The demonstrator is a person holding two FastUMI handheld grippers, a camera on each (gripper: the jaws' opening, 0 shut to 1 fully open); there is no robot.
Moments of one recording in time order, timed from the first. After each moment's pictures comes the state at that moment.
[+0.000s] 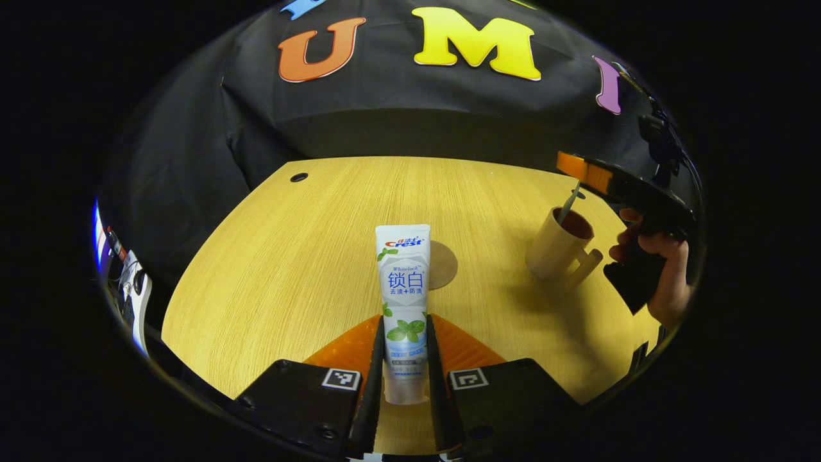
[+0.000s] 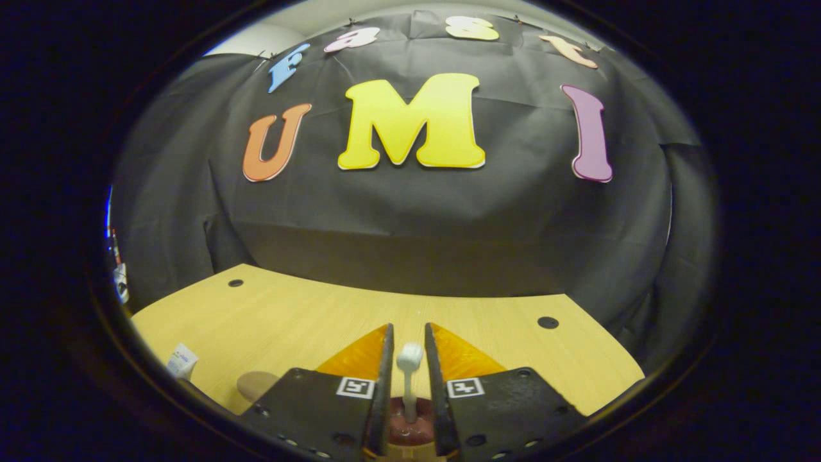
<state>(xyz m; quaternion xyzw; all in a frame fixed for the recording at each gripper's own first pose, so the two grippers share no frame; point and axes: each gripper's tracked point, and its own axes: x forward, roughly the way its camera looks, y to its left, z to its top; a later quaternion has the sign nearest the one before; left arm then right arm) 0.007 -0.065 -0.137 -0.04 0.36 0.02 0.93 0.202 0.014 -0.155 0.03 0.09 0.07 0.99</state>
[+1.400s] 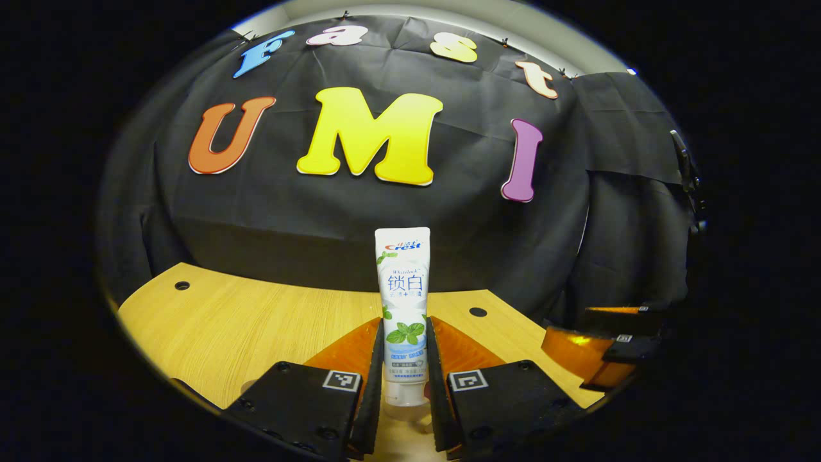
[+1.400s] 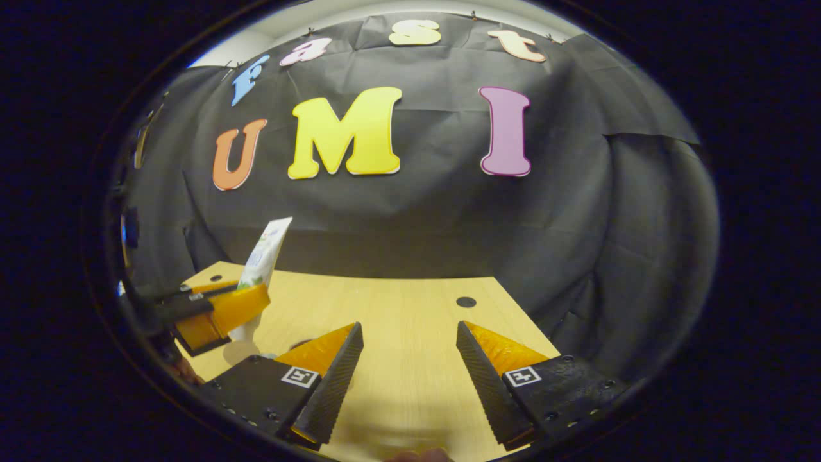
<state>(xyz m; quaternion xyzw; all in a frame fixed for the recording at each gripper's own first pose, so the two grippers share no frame) 0.153 -0.243 -0.005 -0.08 0.07 -0.14 0.98 0.095 -0.131 -0.152 0.04 0.14 0.00 0.99</state>
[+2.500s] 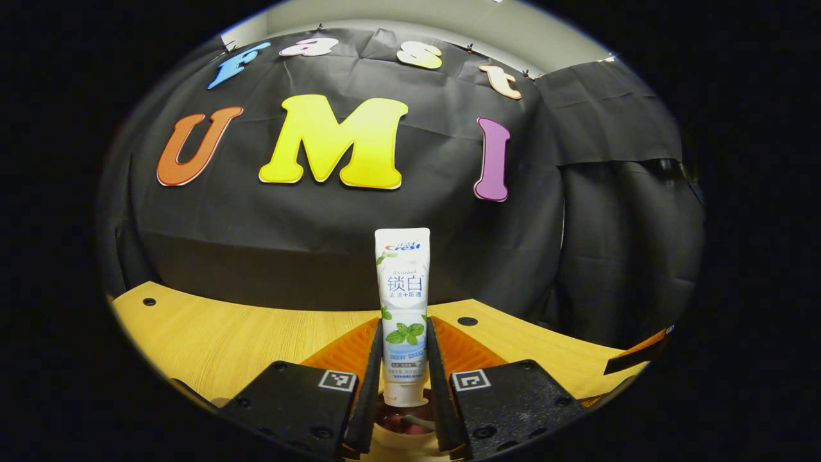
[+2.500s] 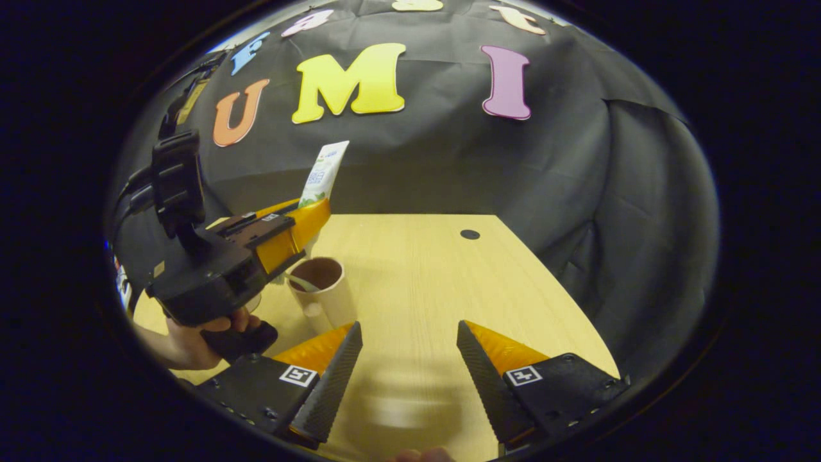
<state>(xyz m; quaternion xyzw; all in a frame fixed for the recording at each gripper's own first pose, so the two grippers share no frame) 0.187 -0.273 -0.037 -0.06 0.00 -0.20 0.98 0.045 -0.105 -0.226 0.04 0.24 -0.01 0.97</state>
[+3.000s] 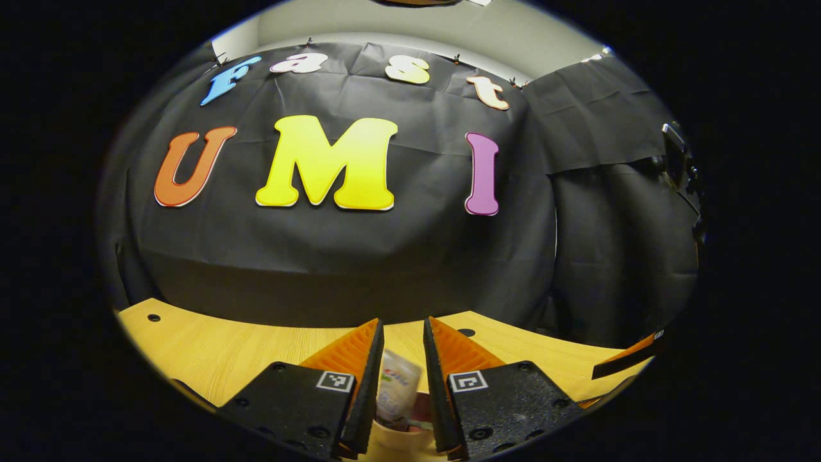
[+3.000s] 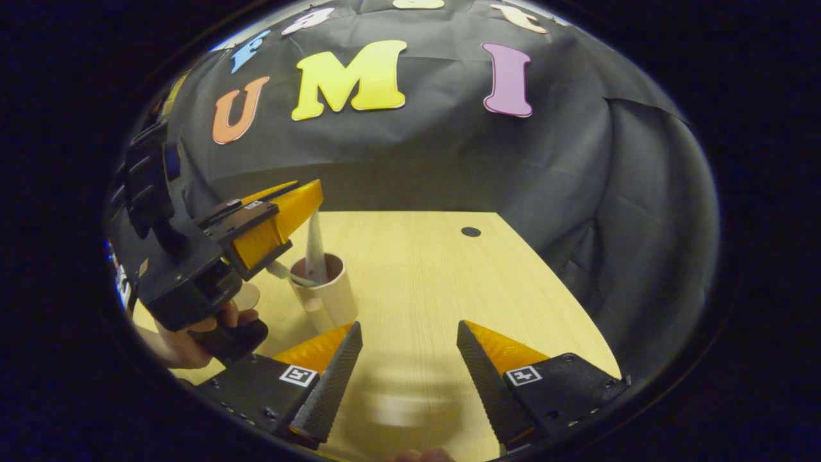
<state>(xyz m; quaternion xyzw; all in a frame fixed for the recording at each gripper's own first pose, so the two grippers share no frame) 0.174 -0.269 -0.010 -0.04 -0.04 -0.20 0.98 0.051 -0.101 -0.227 0.04 0.24 0.00 0.97</state>
